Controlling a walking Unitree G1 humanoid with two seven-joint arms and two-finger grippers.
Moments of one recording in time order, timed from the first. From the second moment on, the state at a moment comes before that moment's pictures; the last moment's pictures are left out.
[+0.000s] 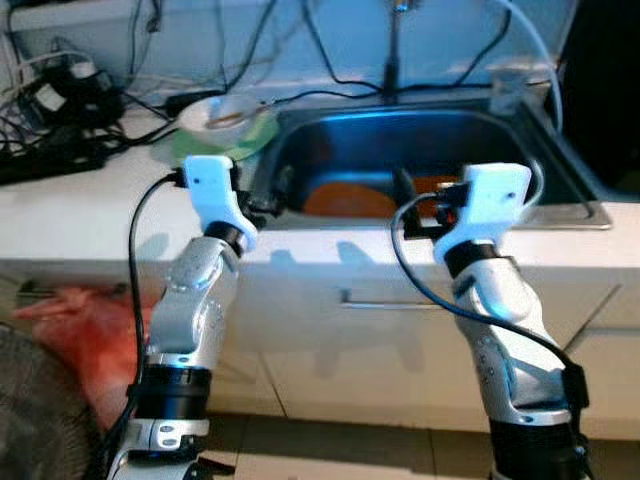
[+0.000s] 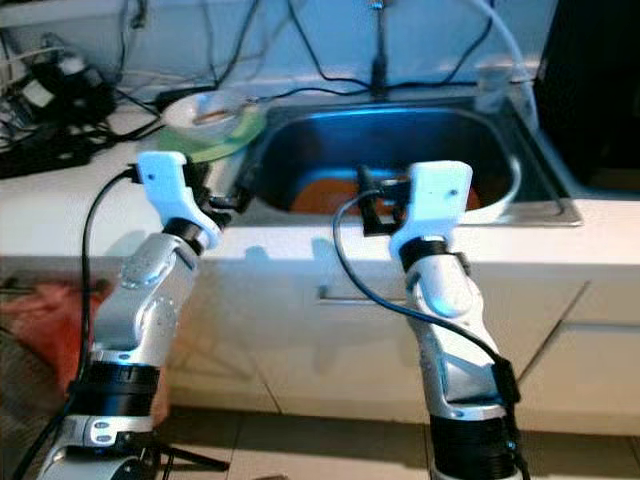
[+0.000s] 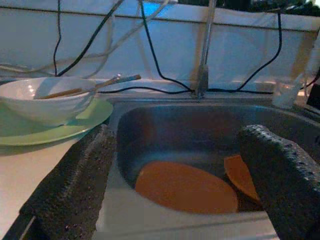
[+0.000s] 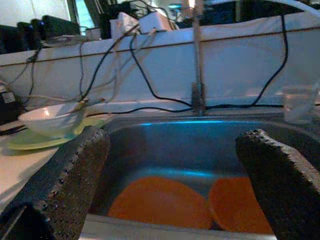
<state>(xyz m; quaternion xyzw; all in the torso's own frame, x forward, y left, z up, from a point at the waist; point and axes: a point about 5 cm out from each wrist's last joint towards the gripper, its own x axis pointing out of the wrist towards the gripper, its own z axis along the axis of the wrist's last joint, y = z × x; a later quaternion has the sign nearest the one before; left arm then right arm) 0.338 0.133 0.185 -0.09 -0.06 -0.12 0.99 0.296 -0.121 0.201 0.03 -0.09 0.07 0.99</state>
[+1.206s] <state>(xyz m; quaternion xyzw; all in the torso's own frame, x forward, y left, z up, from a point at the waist) 0.340 0.137 0.187 -0.08 -0.06 -0.11 0.99 0.294 -0.107 0.211 -0.01 -0.11 0.11 0.99</state>
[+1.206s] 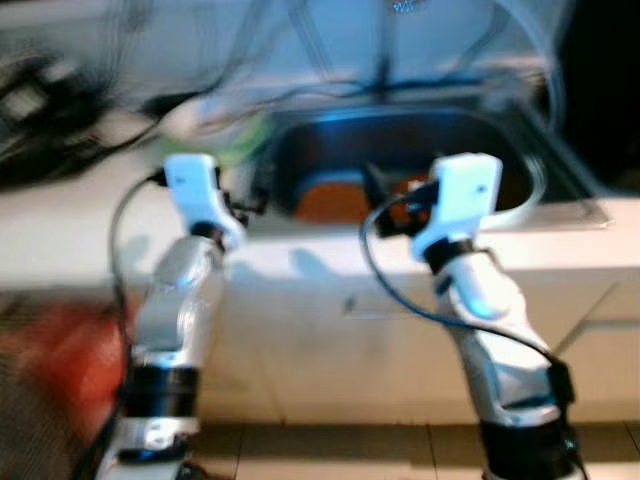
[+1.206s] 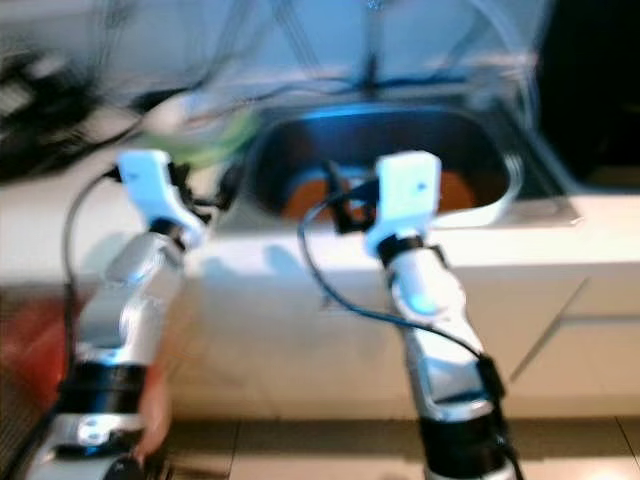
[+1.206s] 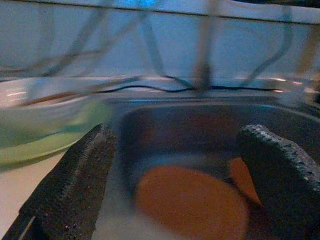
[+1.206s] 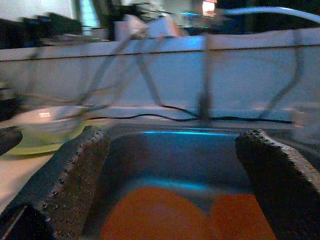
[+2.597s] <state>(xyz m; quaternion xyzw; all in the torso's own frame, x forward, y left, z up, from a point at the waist) 0.352 0.173 0.169 0.01 0.00 0.00 1.00 0.295 -0.116 0.206 0.10 -0.07 0.08 0.99</state>
